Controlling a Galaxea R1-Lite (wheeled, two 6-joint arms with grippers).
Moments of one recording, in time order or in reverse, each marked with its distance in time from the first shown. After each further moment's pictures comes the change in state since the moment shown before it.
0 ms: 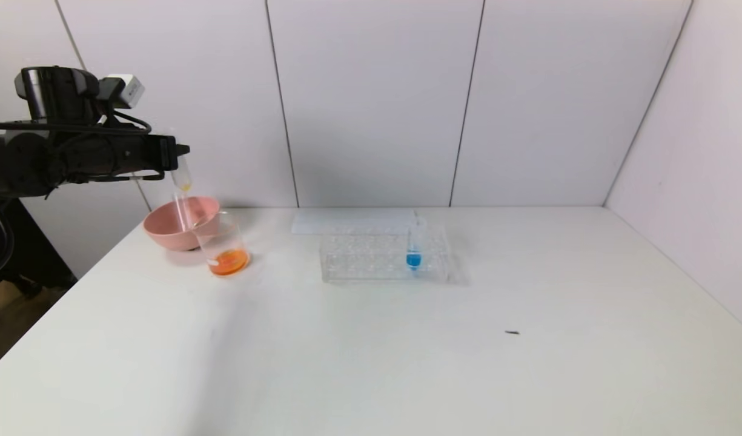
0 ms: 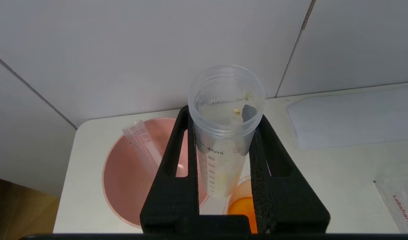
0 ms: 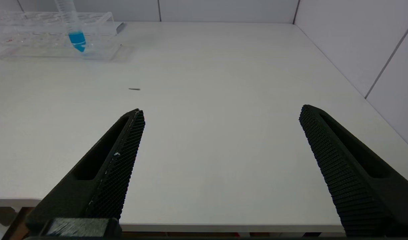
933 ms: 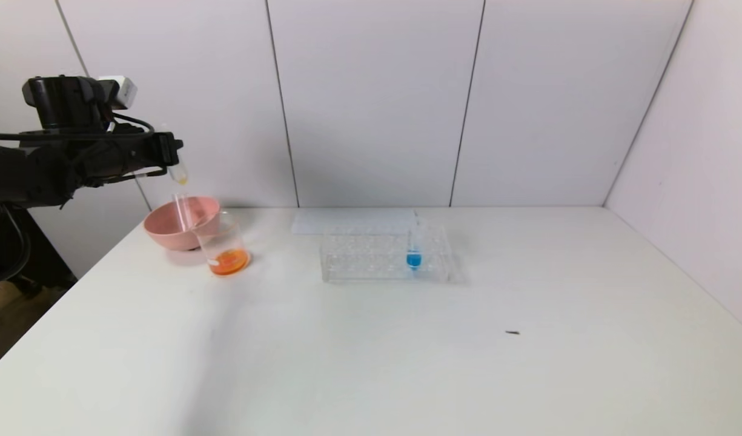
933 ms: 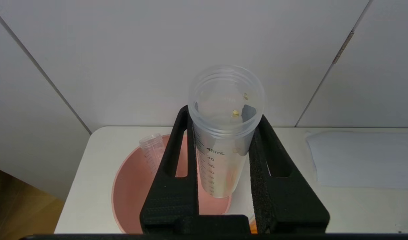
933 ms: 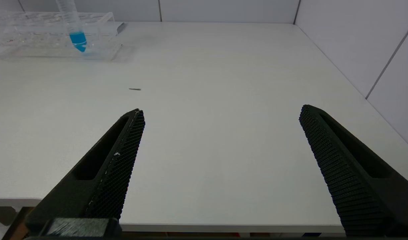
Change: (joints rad) left arm 0.001 0.050 0.012 -0.151 0.101 -0.084; right arm 0.000 0.000 0.000 0.000 0.000 0.000
